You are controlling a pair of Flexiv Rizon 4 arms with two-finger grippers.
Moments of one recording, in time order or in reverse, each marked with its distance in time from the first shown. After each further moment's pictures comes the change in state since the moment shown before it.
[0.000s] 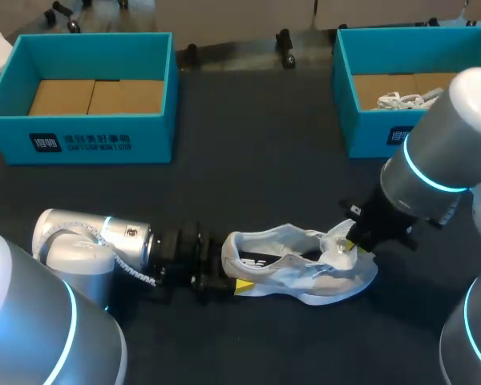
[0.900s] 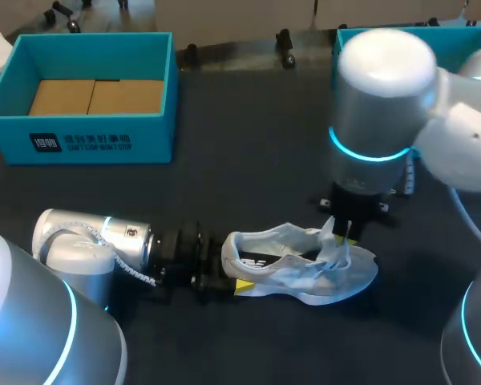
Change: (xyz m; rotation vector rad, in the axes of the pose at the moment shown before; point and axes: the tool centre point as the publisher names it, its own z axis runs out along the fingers) left arm 0.000 0.000 0.000 0.000 0.000 0.000; right arm 0.016 -0.012 -0.026 -0.052 -0.273 -0.094
